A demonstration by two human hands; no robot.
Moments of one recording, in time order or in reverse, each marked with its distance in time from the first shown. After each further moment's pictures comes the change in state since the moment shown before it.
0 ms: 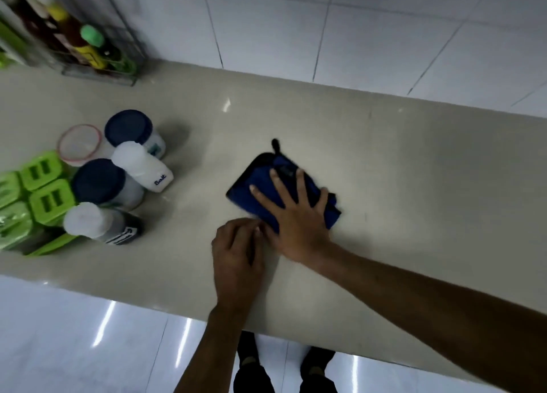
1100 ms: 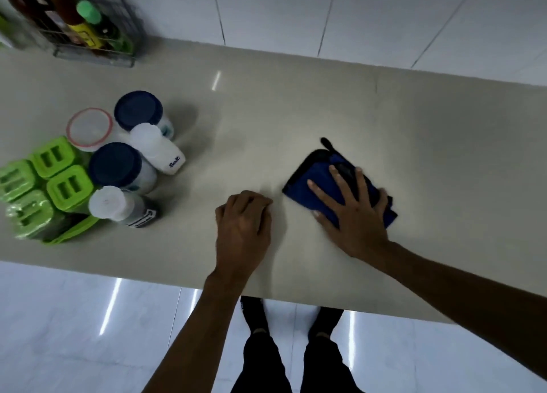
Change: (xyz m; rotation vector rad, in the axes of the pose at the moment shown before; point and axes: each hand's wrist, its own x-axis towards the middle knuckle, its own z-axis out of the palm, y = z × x) left_hand 0.027 -0.006 -0.056 0.121 -0.215 0.070; right_hand -0.071 0.038 -0.013 -0.070 -0.050 0.208
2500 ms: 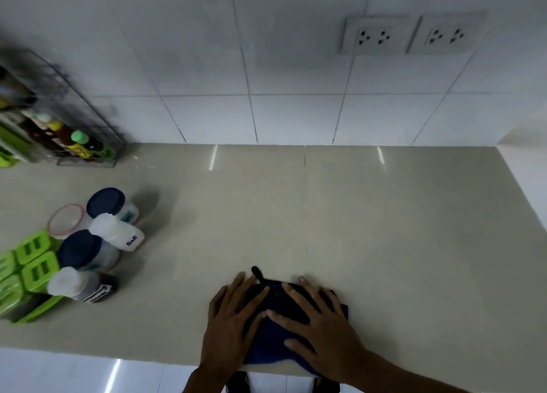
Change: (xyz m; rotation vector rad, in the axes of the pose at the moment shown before) left_hand -0.066 0.048 0.084 0.185 -0.145 0.328; right_hand -0.121 0.071 0.017 0.181 0.041 -0.385
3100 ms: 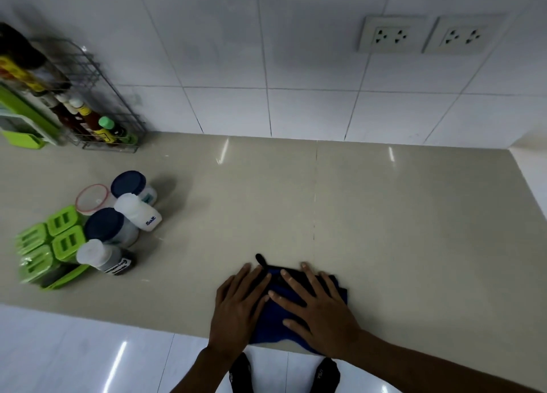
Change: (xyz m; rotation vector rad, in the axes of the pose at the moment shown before) left_hand -0.008 0.013 -0.011 0.022 0.029 -0.065; right_hand 0.012 -0.001 0.009 -0.075 -0.077 -0.033
